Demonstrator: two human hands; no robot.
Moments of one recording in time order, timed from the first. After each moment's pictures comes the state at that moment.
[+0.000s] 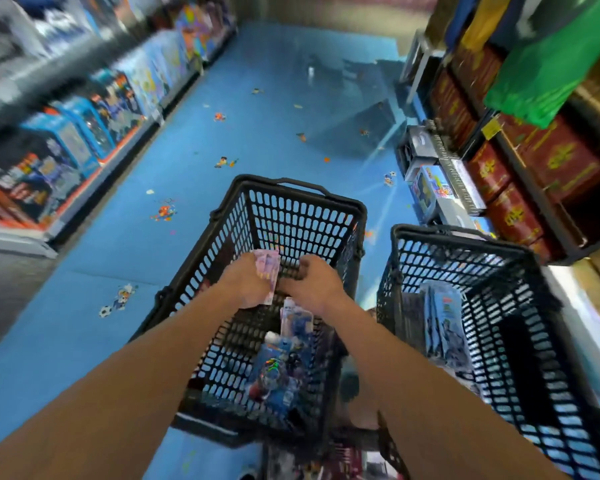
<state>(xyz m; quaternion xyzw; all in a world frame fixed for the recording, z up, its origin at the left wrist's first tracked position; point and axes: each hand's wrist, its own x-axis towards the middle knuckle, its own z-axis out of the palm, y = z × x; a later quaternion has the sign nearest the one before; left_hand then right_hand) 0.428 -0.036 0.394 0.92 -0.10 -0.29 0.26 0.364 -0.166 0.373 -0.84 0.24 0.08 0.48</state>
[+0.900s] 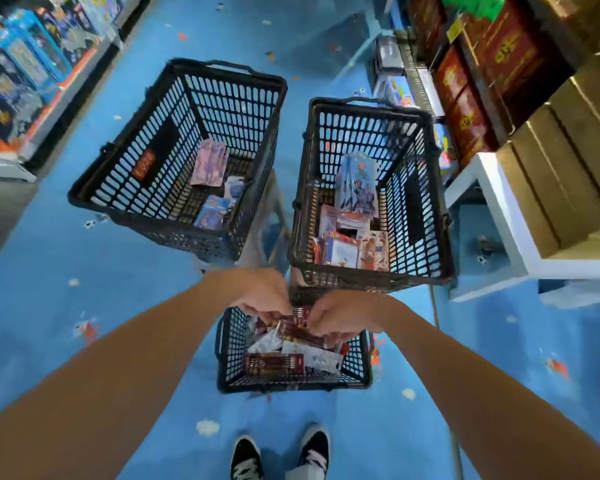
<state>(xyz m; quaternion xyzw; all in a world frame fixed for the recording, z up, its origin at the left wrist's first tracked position) 0.096 -0.071 0.378 0.79 -0.24 -0.57 0.09 -0.019 -0.233 0.361 -0.79 0.15 0.45 0.39</state>
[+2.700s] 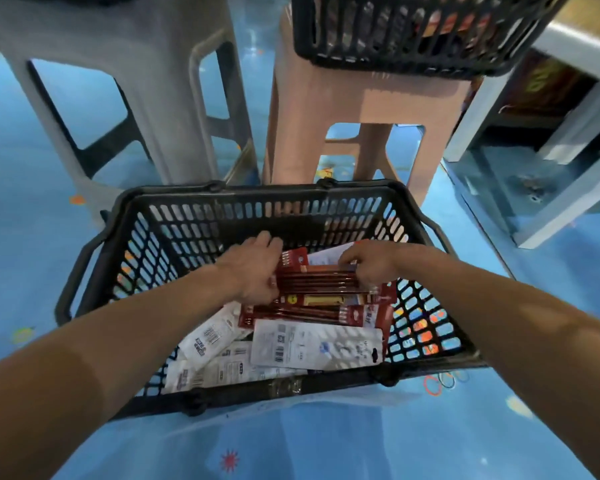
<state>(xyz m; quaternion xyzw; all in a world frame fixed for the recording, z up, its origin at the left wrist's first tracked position) 0.066 -0.084 -0.201 0.87 -0.48 -0.12 -0.02 -0.050 -0.297 -0.158 -0.93 0.15 0.31 0.15</state>
